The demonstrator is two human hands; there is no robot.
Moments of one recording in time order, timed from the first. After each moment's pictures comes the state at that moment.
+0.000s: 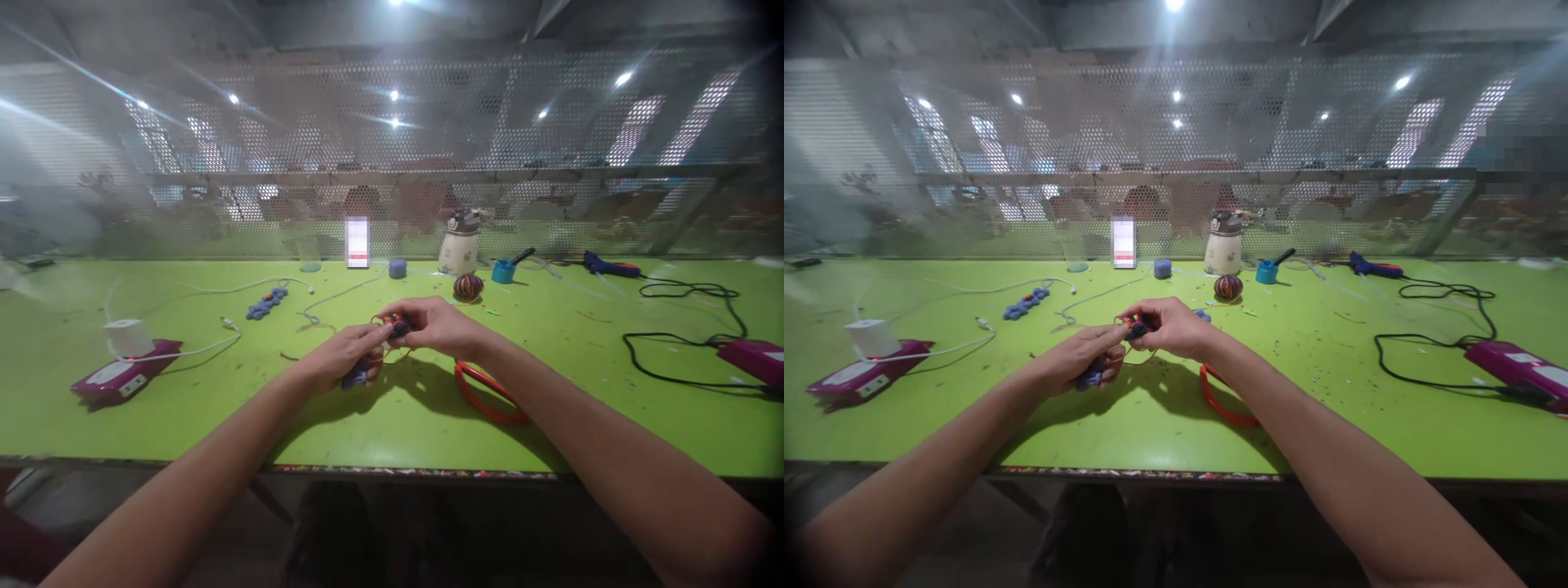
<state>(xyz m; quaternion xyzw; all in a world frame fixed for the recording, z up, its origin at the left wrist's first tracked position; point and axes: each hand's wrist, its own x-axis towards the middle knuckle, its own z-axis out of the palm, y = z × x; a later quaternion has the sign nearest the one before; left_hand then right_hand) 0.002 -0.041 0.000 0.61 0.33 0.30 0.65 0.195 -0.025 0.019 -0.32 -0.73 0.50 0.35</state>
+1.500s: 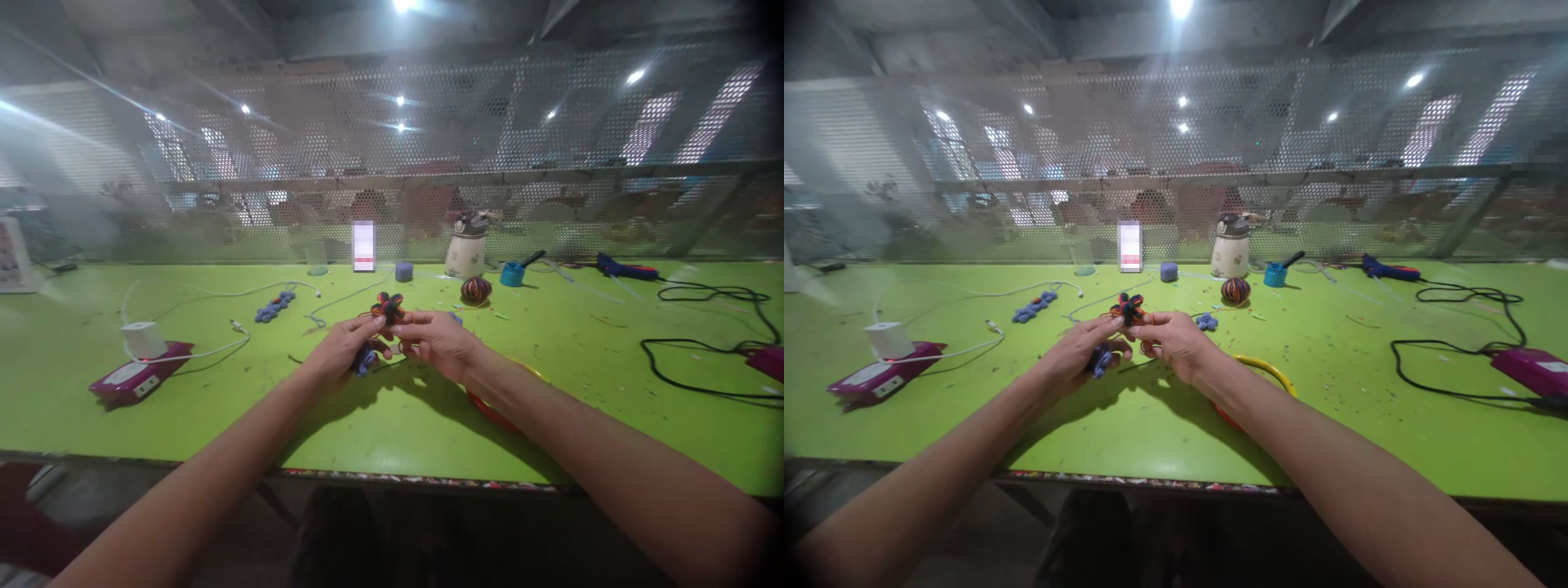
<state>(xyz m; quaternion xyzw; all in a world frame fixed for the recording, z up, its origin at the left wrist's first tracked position) 0.005 -0.035 -0.002 0.55 0.33 0.44 0.63 0.171 -0.036 0.007 -0.36 -0.48 0.65 0.47</state>
